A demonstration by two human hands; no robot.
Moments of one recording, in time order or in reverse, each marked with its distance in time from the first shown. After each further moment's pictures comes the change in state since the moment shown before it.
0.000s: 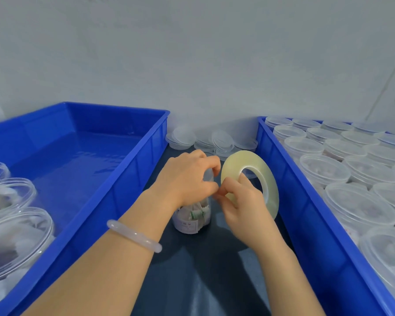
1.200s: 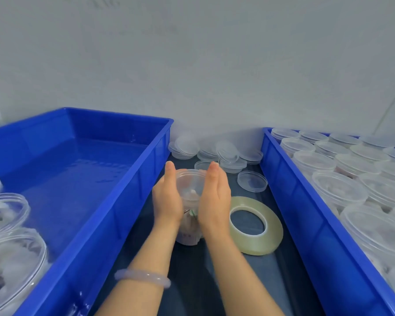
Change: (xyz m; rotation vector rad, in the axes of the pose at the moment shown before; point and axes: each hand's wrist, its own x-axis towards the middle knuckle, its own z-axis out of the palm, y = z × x) left_hand 0.000 -0.027 0.039 -1.294 0.658 -0.624; right_hand 0.057 -0.029 0.078 0.645 0.292 0.377
